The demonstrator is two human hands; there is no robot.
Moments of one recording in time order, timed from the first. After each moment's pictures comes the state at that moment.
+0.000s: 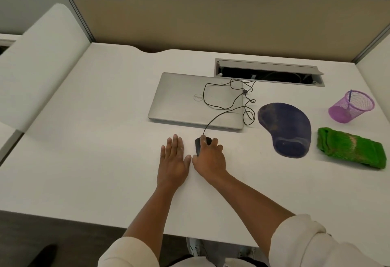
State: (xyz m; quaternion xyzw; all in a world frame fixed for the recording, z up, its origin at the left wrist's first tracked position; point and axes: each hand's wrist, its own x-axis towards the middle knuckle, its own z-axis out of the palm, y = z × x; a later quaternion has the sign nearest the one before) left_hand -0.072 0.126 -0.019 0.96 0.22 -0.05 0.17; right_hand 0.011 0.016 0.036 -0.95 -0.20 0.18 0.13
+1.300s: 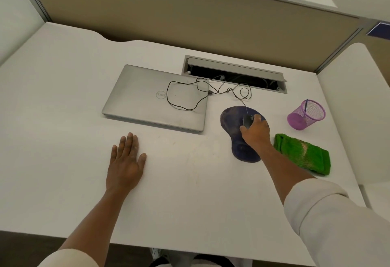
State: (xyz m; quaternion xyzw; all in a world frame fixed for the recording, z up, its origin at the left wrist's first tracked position) left_hand -0.065 0.116 -0.033 0.95 0.28 0.00 0.15; right_hand 0.239 -0.187 0.034 -0.98 -0.04 0.09 0.18
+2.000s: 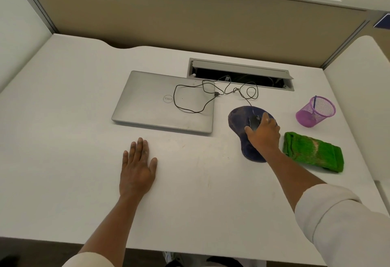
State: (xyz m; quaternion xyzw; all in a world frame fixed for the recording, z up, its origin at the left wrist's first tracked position) left_hand -0.065 0.114 -0.026 0.95 0.29 0.00 0.15; right_hand 0.224 -0.182 0.036 -0.99 -0.04 0.02 0.14
